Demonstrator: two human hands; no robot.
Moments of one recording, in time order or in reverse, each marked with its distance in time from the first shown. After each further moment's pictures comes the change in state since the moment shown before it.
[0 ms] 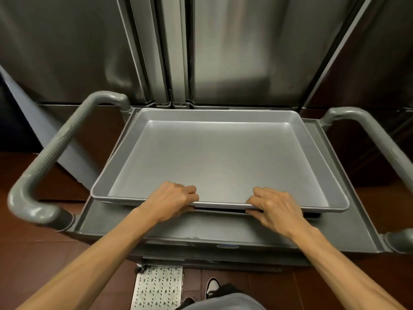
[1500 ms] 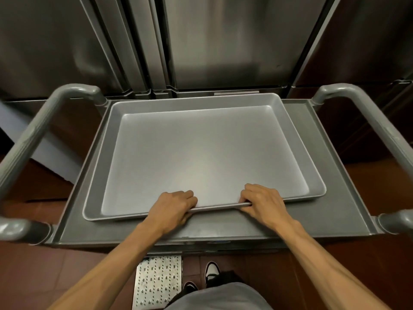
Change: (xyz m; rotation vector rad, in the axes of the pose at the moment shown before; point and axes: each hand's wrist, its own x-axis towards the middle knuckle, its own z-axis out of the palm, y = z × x) left_hand 0.023 0.040 0.042 -0.108 0.007 -0.149; right_hand -0.018 0.022 0.051 0.207 -0.055 0.236
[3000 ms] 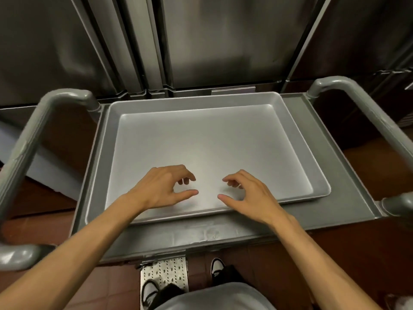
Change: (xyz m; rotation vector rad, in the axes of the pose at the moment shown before) left_hand 0.006 -0.085 -0.044 -0.337 0.037 0.048; right_hand 0.033 -0.075 -0.001 0.412 0.066 0.184
